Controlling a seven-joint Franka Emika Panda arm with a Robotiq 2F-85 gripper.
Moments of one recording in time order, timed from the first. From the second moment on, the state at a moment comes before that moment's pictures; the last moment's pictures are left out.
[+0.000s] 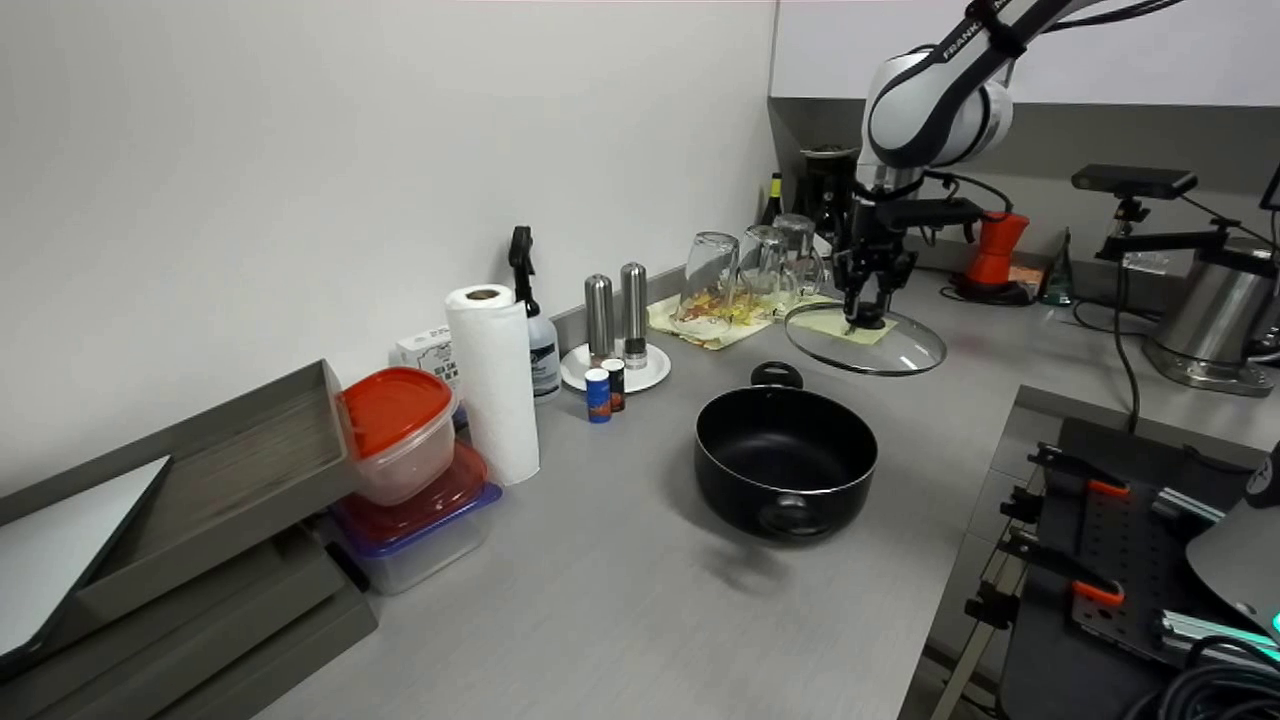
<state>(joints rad) -0.16 0.14 -0.16 -2.31 0.05 2.39 0.29</state>
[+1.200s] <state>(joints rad) -0.22 0.48 -0.17 -2.26 0.23 2.67 0.30</state>
